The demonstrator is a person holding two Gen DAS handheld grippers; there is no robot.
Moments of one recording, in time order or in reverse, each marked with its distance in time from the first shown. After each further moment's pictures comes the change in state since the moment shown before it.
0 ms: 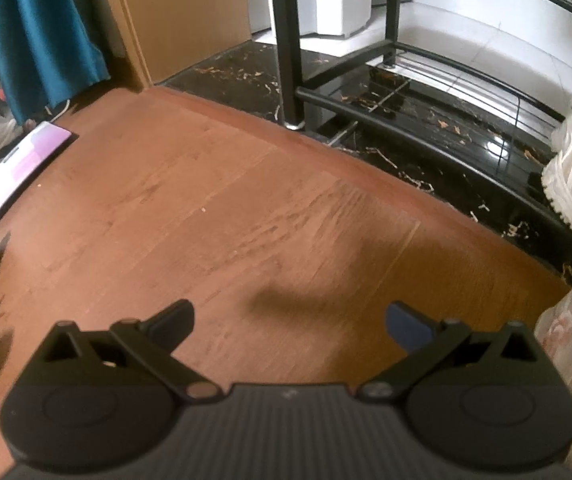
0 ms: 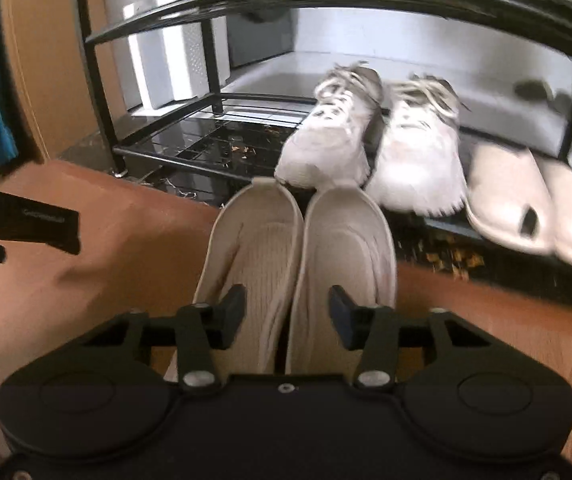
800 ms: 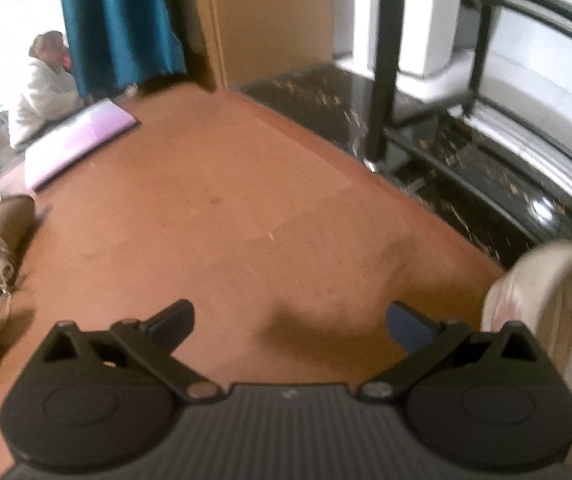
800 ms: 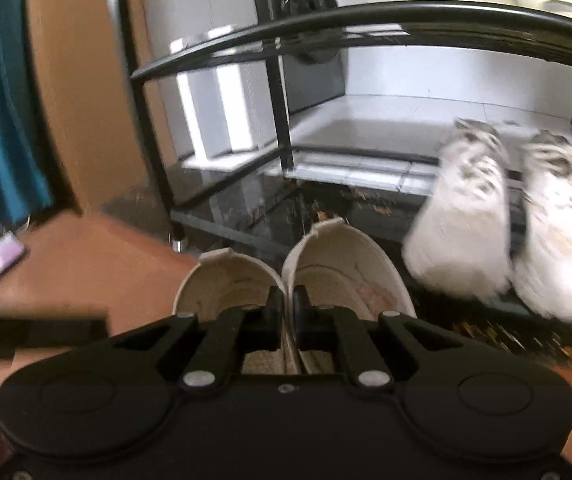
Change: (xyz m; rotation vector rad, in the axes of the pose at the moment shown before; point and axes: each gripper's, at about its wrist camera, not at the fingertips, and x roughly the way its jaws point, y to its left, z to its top) left arm 0.008 0.037 0.013 -0.209 -0.116 0.165; right arm 0.072 0.081 0.075 0.054 -0.179 0.166
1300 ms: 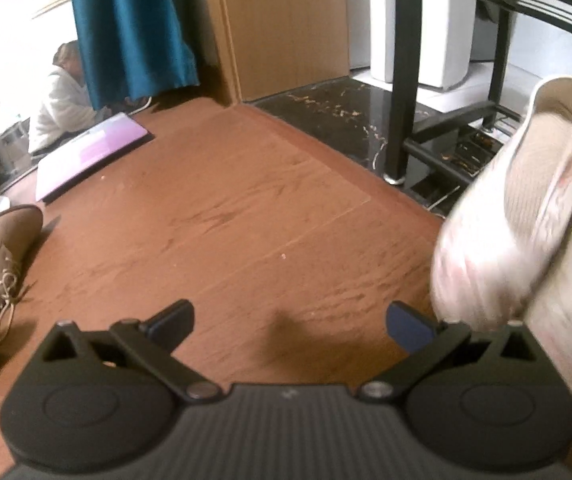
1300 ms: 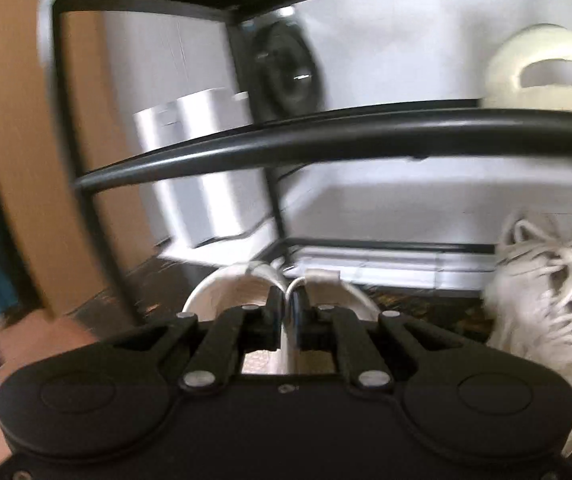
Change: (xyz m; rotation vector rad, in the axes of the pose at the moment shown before) left arm 0.027 -0.010 0.001 0.017 -0.015 0.030; right arm 0.080 0.013 0.081 0.101 -0.190 -0.117
